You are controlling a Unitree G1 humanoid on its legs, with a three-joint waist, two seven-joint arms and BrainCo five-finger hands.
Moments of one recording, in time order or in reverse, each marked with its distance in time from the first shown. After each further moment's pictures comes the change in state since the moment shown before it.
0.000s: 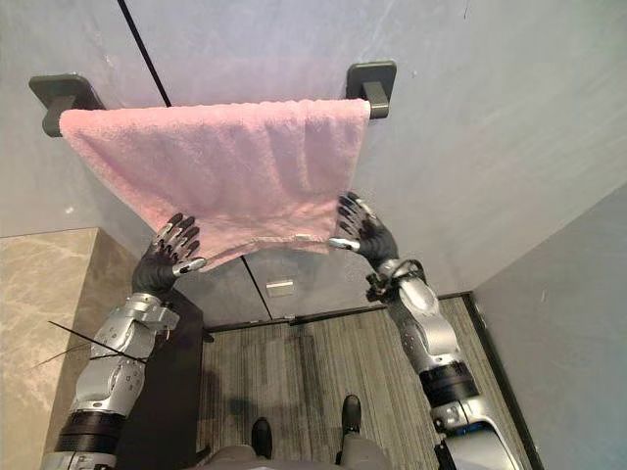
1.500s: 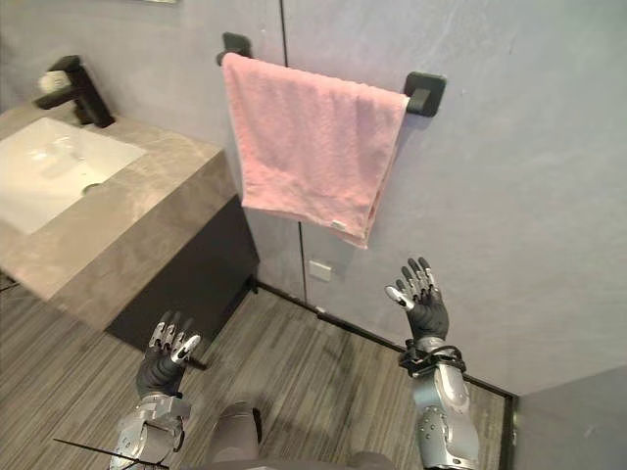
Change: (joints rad) left arm 0.466 -0.326 0.004 -0.190 -0.004 0.021 0.041; right arm 0.412 0.217 -0.201 -0.231 0.016 -0.032 -0.064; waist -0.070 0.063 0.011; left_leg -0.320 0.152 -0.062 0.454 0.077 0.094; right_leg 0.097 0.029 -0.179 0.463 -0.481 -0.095
